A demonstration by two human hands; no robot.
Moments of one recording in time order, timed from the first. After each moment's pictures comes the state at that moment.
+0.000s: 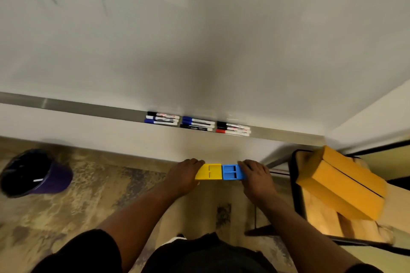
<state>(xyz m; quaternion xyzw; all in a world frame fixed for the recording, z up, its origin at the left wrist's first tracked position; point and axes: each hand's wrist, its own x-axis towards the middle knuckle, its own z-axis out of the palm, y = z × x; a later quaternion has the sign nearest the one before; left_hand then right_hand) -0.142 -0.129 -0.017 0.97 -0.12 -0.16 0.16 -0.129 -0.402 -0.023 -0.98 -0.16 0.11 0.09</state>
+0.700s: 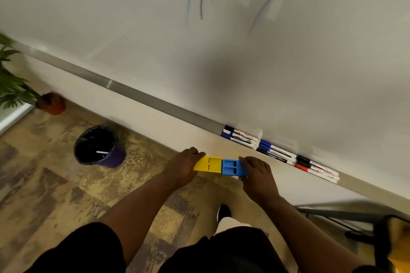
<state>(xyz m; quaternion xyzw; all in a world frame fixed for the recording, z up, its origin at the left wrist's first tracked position) -0.145 0.133 -0.006 0.98 0.00 -0.08 0.18 -0.063 -0.143 -0.024 -0.94 -0.29 0.10 0.12</state>
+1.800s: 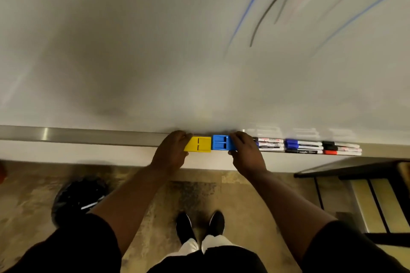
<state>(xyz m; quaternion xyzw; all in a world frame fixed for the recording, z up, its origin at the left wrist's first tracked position) -0.009 0.364 -0.019 0.97 -0.13 0.00 0.19 0.002 0.086 -0.018 -0.97 -0.12 0.02 0.20</state>
